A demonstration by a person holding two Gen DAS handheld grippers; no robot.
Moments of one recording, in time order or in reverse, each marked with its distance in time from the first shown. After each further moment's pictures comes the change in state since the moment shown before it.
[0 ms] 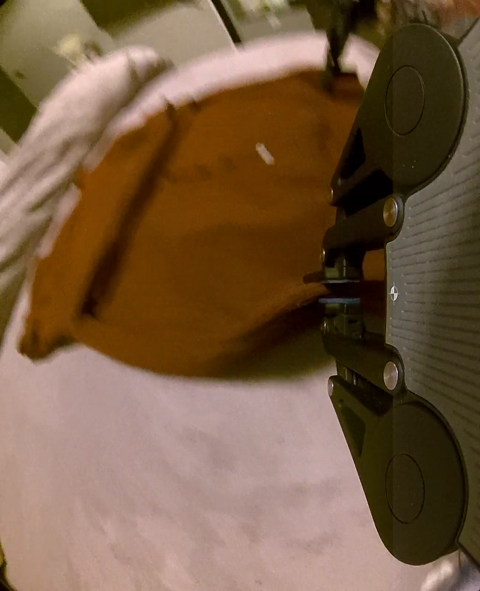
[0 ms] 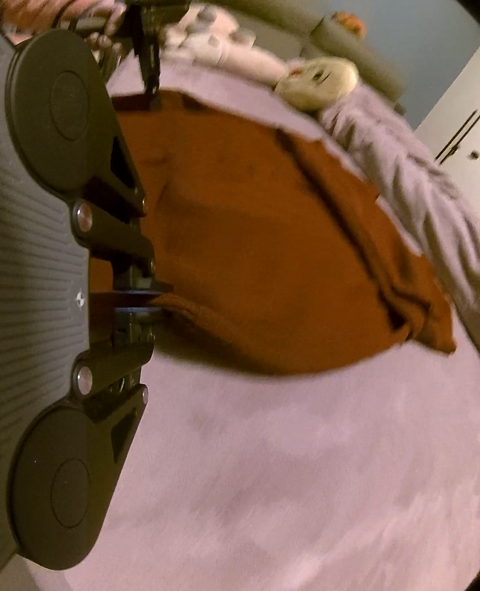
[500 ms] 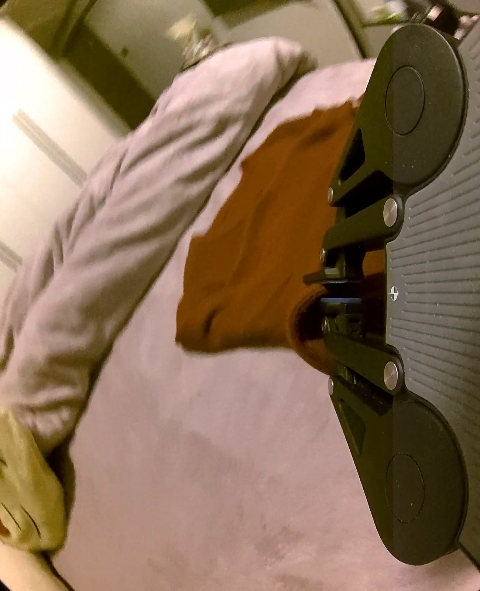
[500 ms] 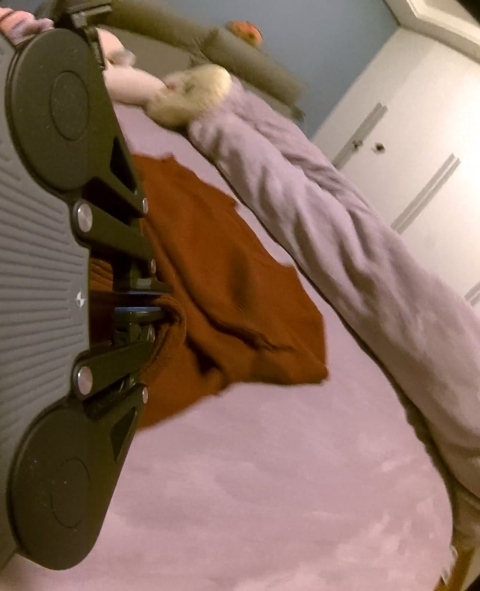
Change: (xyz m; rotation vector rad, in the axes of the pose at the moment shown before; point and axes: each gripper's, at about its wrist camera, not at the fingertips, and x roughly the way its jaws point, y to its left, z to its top) left arm 0.024 -0.001 0.138 -0.178 -0.279 0.070; right arm 0.036 0.015 0.136 0.130 -0.281 0.026
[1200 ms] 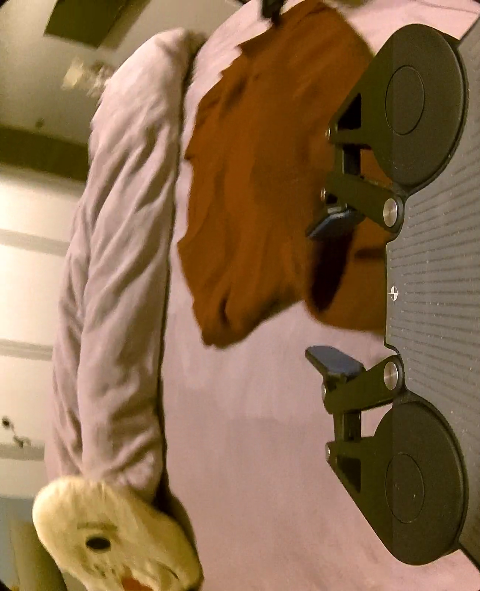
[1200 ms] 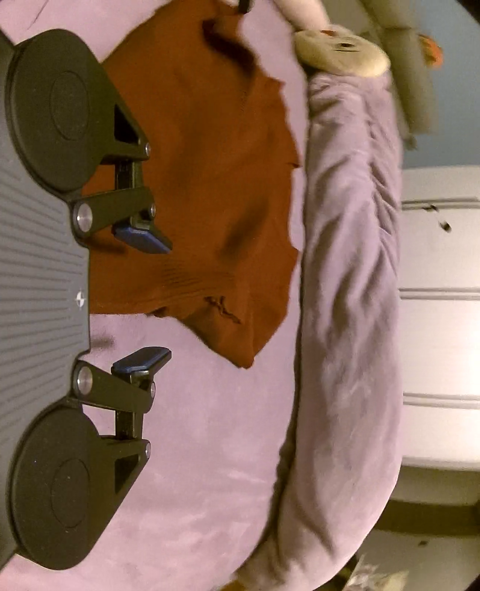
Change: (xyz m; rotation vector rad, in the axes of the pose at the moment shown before) left arm -0.006 0.011 -0.039 0.538 -0.113 0.039; right arm 0.015 0.017 -0.003 -0.721 -0.072 -0.242
